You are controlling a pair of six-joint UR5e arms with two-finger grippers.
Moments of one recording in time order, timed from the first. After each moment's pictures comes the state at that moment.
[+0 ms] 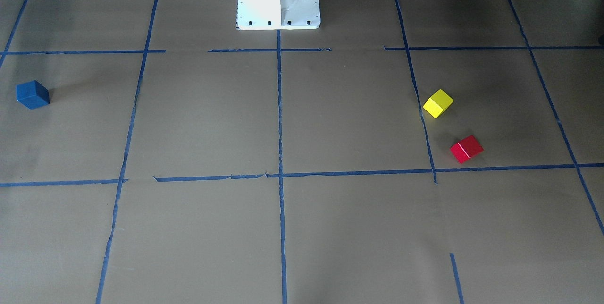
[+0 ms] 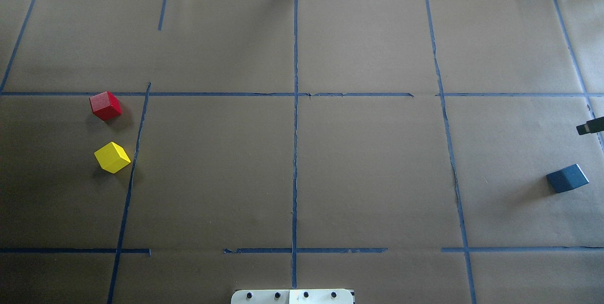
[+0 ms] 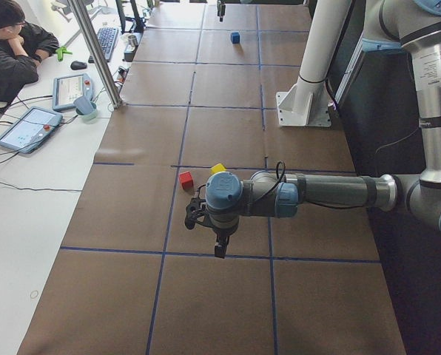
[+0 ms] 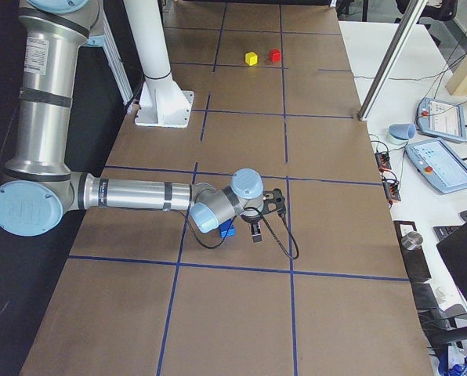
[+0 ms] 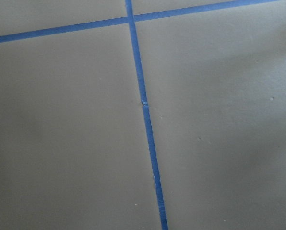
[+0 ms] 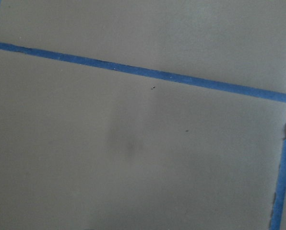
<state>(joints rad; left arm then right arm) -1.56 -1.31 -1.84 -1.57 -2.43 0.15 1.21 -1.76 1.67 -0.93 2.32 0.41</state>
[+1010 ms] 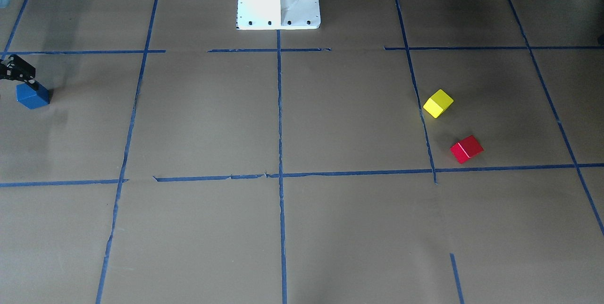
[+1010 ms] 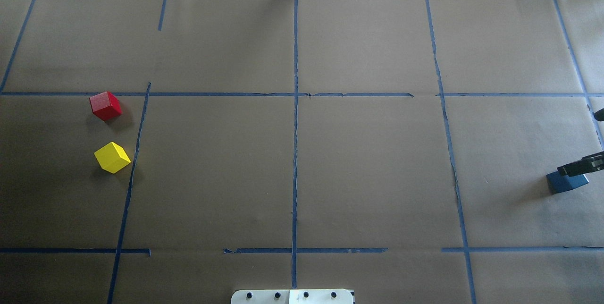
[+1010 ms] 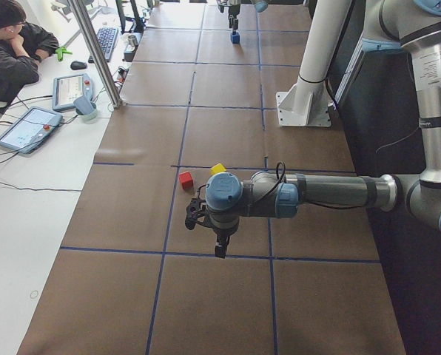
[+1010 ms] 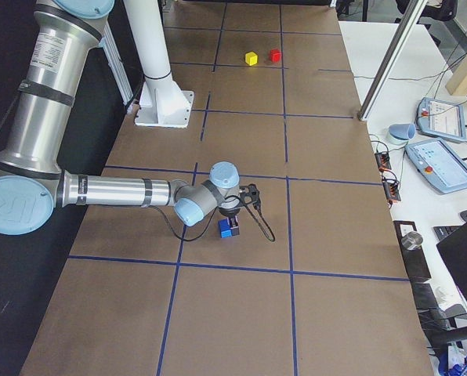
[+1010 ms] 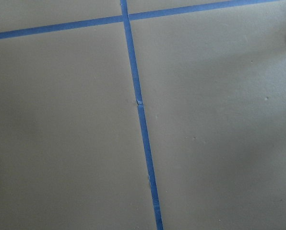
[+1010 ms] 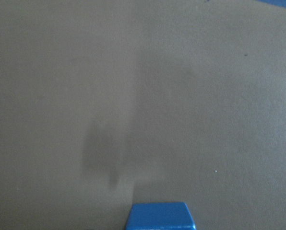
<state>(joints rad) -1.56 -1.31 -1.84 -1.57 -2.43 0.15 0.99 -1.88 1.74 -0.86 2.18 0.50</state>
